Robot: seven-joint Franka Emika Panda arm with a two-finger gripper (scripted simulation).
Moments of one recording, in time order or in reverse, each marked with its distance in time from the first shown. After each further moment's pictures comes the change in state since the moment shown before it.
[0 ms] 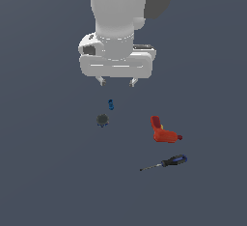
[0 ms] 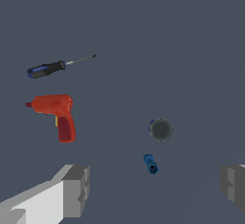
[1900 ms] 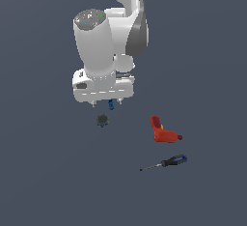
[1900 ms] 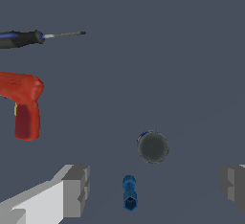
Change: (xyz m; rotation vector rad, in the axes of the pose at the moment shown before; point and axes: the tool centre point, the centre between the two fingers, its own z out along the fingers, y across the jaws) arm 0.006 0.044 0.098 0.021 0.002 -0.185
